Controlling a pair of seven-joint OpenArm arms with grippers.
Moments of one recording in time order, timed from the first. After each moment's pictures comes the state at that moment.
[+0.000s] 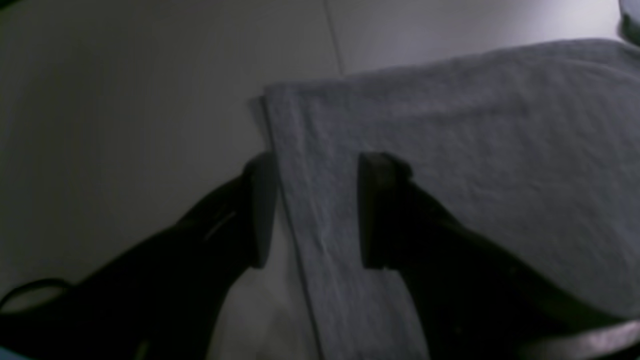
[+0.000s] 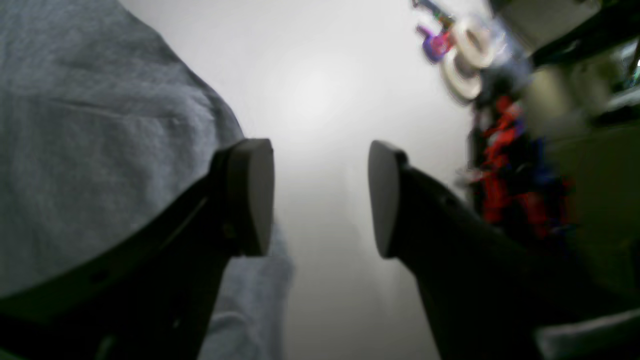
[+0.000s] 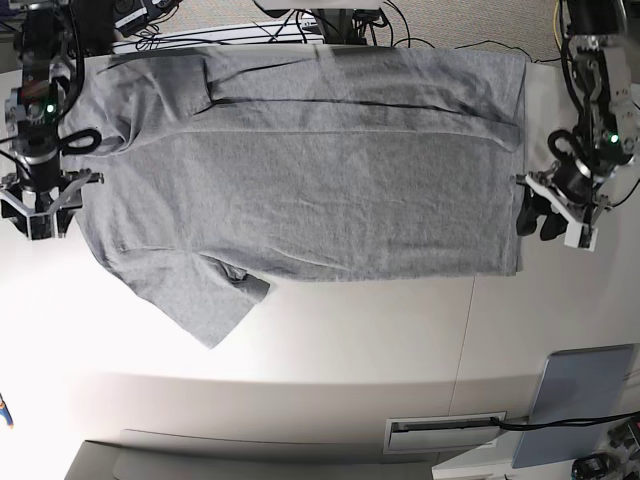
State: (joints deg) left arm 8.6 -26.2 -15.3 89.4 -31.9 -25.4 34.4; right arm -20.3 34.1 17.7 109.7 4.9 1.2 -38.2
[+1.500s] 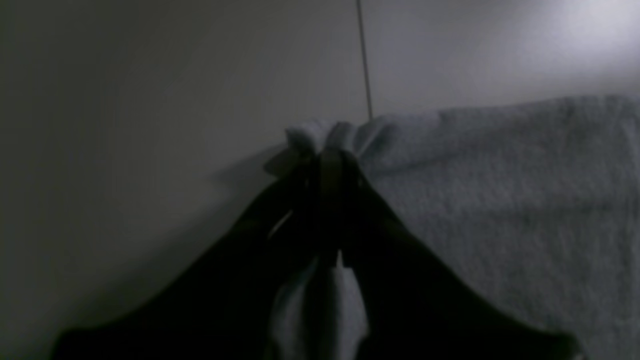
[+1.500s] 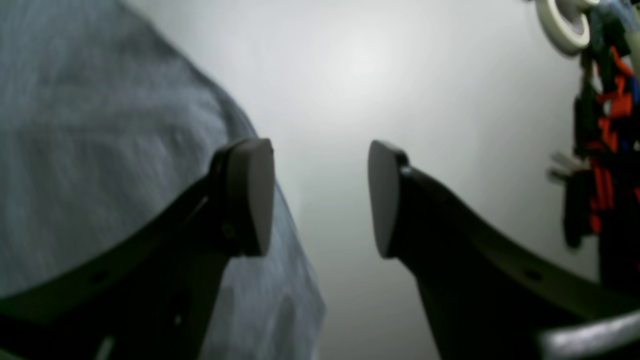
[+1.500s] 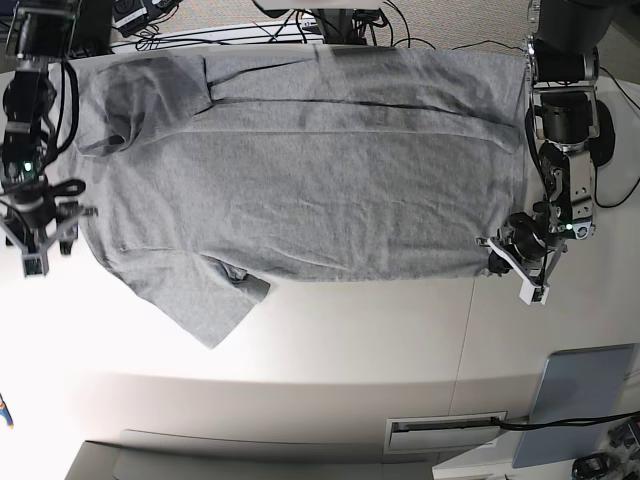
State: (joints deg) left arm -18.4 -20.1 -4.5 52.0 -22.4 -25.7 33.5; right arm -1.9 34.1 15.1 91.8 12.5 11.7 -42.5
